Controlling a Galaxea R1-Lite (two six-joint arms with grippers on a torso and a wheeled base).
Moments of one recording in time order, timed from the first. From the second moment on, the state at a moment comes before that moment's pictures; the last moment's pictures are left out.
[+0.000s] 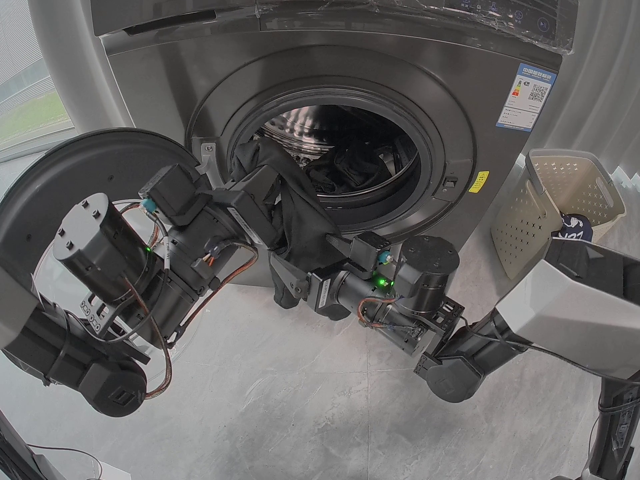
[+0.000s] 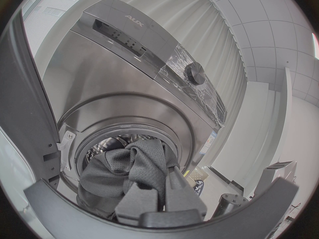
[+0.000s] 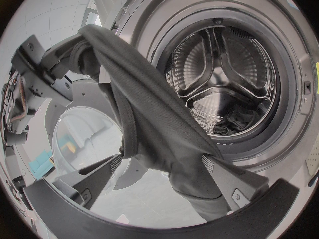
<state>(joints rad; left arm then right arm) -0.63 1.79 -0.66 -1.54 0.03 -0.27 0.76 2.24 -1.04 -1.32 -0.03 0.12</state>
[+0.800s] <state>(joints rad) -0.63 1.79 -0.66 -1.54 0.03 -0.27 0.82 2.26 -1.01 -1.33 -0.03 0.12</state>
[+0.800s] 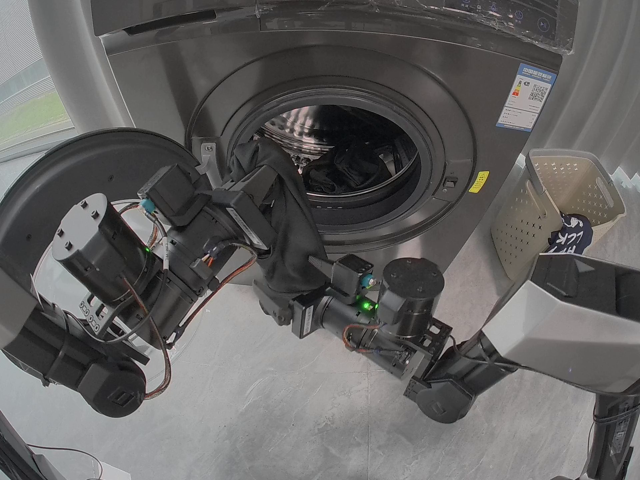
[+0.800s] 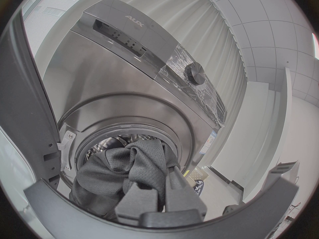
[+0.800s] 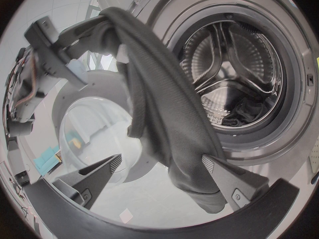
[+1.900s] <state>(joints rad) -0.63 1.80 -0.66 -1.54 0.03 -0.27 0.79 2.34 -1.18 -1.30 -0.02 0.12</state>
